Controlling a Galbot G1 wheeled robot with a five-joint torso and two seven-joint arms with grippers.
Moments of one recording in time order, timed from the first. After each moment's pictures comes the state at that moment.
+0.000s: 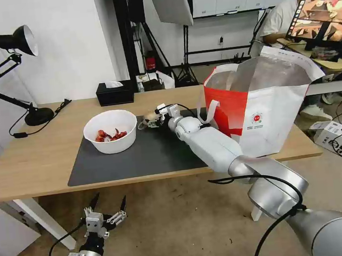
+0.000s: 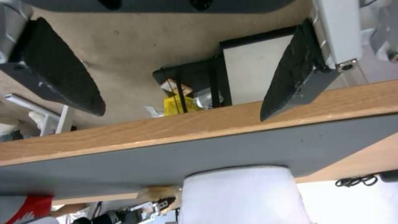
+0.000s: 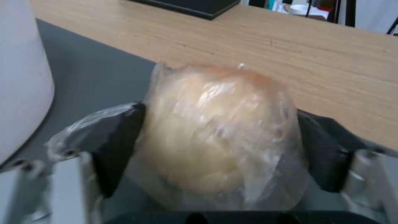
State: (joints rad) left arm 1.68 -1.18 -0.54 -1.90 -0.25 -0.31 0.04; right arm -0.09 1.57 -0.35 0.59 0.61 -0.15 -0.12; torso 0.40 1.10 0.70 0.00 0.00
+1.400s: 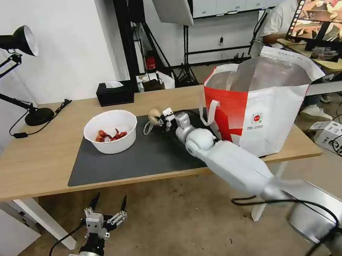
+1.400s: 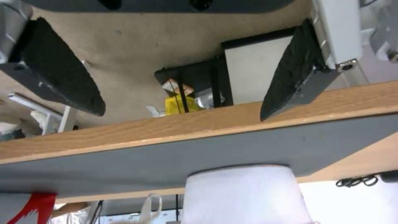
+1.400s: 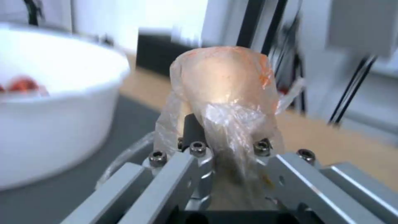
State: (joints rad) left arm 1.70 -1.18 -0.54 -1.92 -0.25 -0.31 0.04; right arm -0.36 1.26 -0.41 1.27 0.50 0.00 0.17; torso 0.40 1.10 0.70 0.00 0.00
